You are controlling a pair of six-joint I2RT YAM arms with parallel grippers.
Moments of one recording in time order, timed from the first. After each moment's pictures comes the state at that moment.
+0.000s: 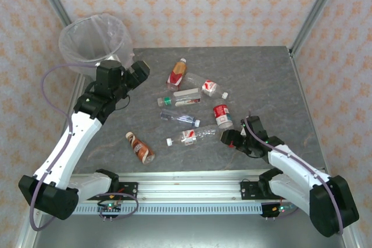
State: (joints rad) left arm -0.26 1.13 1.18 -0.57 -0.09 -0.85; right arm 0.40 0.94 0.34 -0.37 -0.25 0.75
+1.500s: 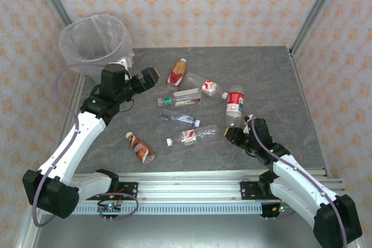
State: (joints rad) left arm -0.27 1.15 1.09 -0.43 0.12 -0.72; right arm 0.41 0.75 0.28 -0.22 -0.24 0.82
